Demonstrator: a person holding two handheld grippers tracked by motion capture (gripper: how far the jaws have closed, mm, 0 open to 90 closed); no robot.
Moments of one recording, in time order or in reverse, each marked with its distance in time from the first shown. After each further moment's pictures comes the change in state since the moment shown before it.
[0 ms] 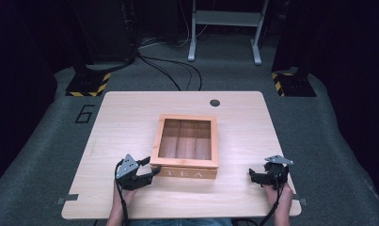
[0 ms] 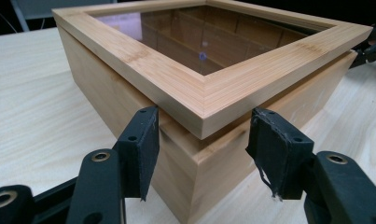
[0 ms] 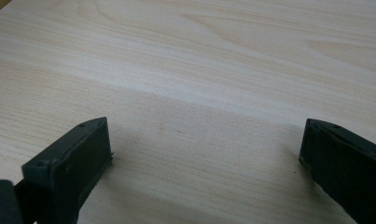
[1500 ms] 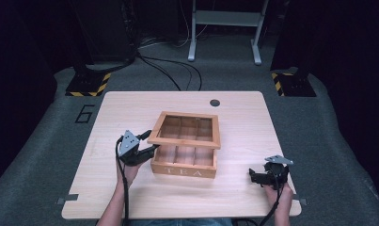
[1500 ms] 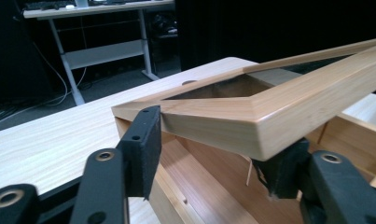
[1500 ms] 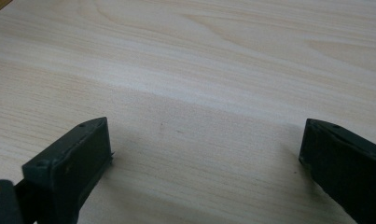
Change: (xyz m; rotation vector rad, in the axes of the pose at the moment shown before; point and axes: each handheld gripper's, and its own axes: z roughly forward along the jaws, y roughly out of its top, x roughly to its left) left arm 0.025 0.069 0.021 -0.126 0.112 0.083; right arm 0.000 0.000 0.000 0.000 0.000 0.000
